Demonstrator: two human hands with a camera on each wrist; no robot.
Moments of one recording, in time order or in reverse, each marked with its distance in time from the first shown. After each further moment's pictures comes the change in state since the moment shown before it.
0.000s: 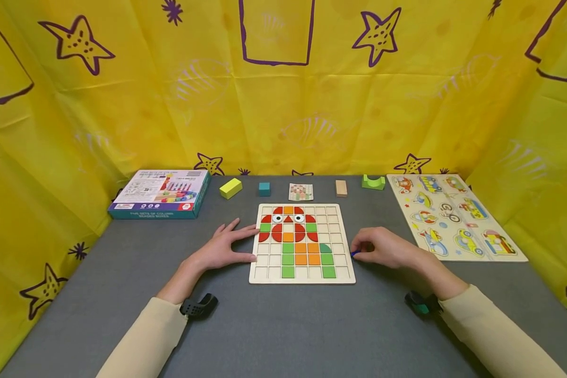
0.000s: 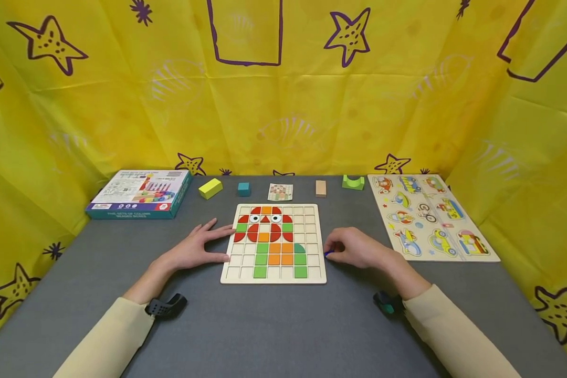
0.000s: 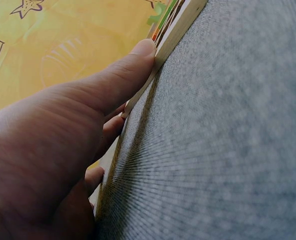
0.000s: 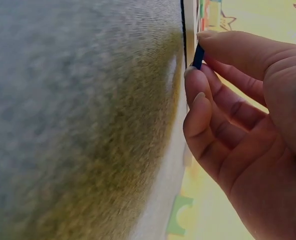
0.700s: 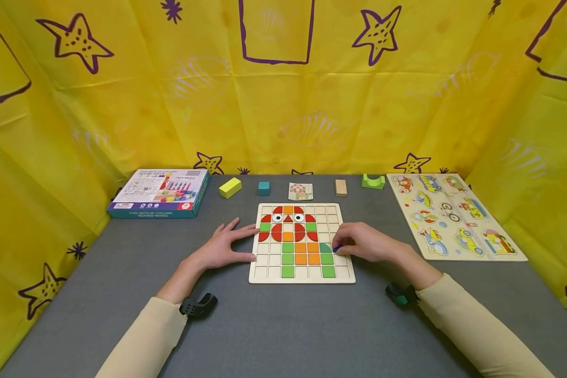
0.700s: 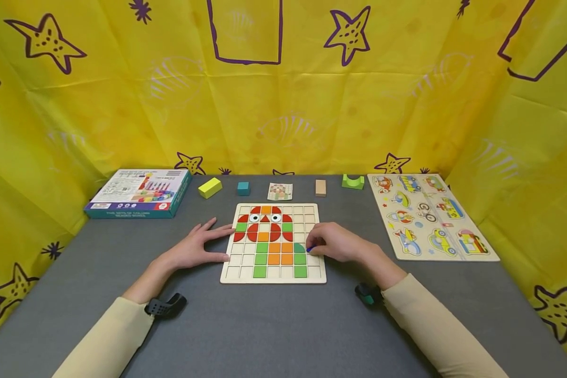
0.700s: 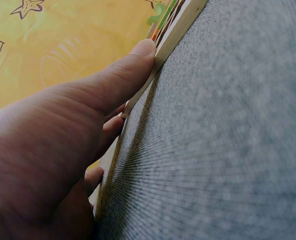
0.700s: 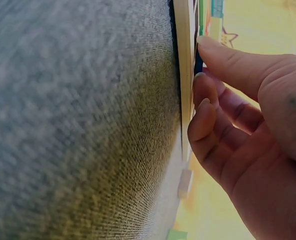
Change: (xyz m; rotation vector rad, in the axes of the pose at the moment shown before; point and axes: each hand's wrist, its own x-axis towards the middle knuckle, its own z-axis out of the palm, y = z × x) left_hand 0.000 0.000 0.000 0.009 -0.006 0.015; right_hand 0.035 -0.015 0.009 0.008 -0.028 -0.069
